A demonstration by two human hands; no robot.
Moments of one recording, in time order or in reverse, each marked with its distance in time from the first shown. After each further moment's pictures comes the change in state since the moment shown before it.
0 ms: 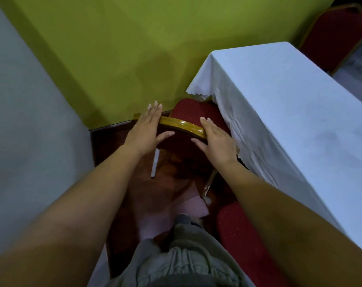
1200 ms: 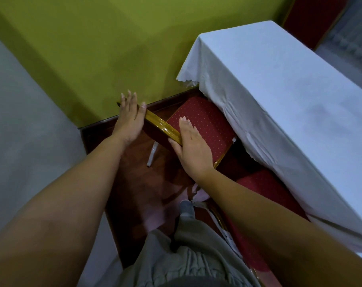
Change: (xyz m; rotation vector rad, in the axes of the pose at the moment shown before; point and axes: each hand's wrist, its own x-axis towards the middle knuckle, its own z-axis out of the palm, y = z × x) left_hand -0.009 -0.046 -0.012 -0.372 0.002 -0.144; right_hand -0.046 -0.098 0.027 0.085 -0.032 0.111
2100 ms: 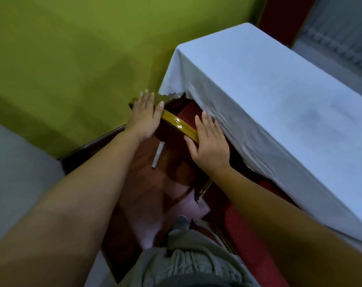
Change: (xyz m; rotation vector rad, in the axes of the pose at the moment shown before) left_hand 0.161 0.058 0.031 0.171 -0.148 0.171; right_hand 0.106 0.091 0.007 -0.298 0.182 0.112
